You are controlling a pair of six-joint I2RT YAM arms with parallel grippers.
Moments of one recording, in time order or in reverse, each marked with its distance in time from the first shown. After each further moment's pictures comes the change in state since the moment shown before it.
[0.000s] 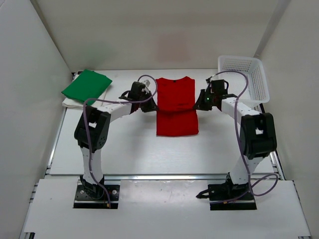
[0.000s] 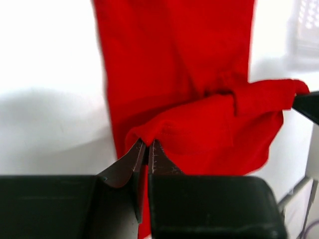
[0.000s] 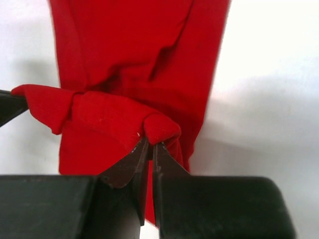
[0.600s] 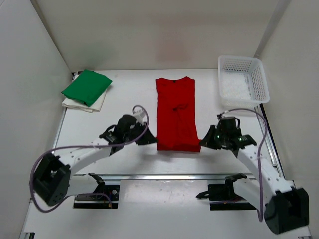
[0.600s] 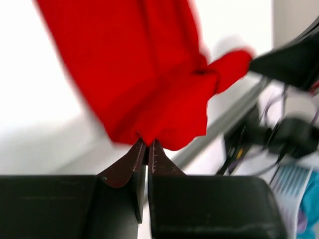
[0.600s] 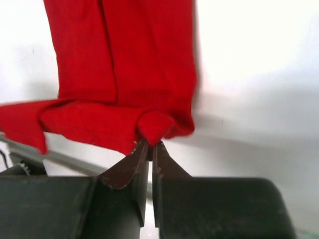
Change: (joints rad) left arm -0.238 -0.791 -0.756 0.061 0.039 -0.114; right arm 0.129 -0.878 -0.652 -0.290 0.072 0.249
